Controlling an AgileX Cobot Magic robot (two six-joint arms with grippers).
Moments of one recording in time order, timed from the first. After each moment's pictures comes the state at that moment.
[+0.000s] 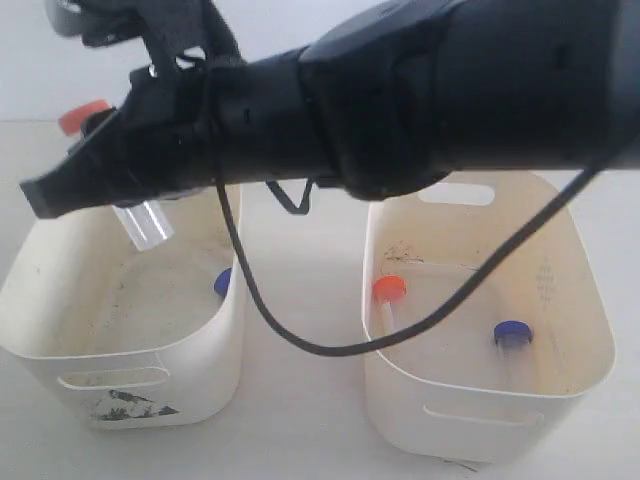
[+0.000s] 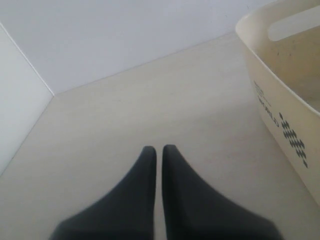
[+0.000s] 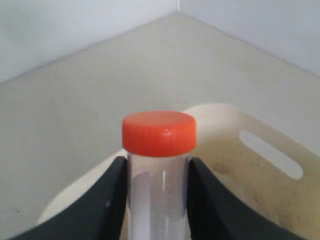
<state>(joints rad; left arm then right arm) -0.01 0.00 0.00 0.38 0.34 -0.03 0.84 1.71 -1.23 1.51 0.10 -1.40</state>
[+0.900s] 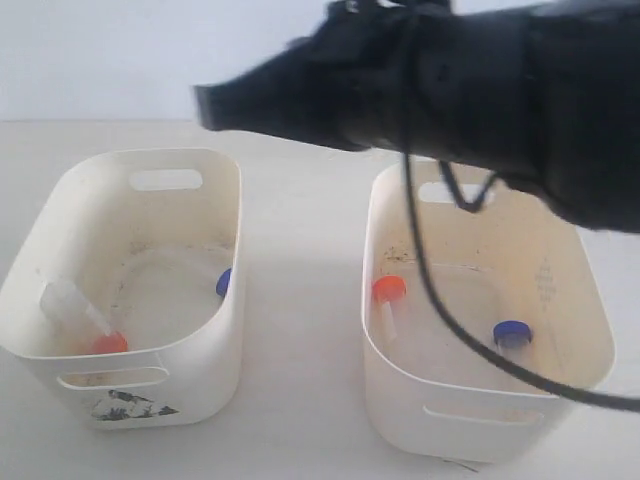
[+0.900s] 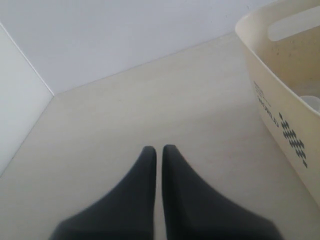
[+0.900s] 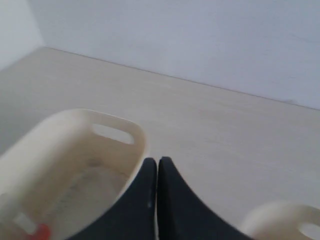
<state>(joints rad) -0.01 0.00 0.00 0.38 0.34 -0.03 0.84 1.36 -0.94 1.70 -0.35 -1.42</state>
